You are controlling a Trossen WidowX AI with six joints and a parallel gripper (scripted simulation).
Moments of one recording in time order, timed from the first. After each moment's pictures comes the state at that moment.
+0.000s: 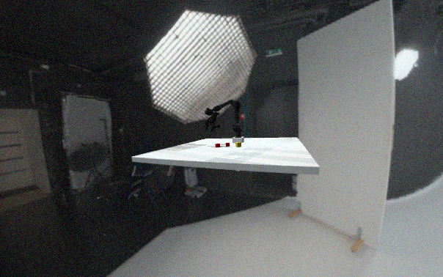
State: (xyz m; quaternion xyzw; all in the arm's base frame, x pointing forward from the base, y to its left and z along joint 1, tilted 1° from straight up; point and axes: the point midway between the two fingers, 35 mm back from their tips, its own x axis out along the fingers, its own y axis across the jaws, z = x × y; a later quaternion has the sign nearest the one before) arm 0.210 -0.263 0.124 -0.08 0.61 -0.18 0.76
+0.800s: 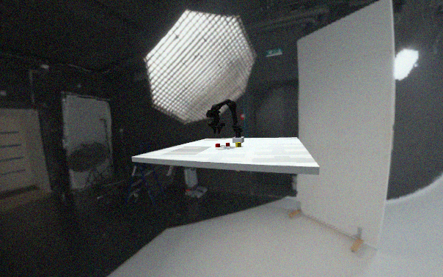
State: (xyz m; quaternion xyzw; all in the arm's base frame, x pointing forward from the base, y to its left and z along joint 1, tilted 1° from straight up) arm 0.309 -0.151 0.109 0.20 0.67 -0.19 0.69
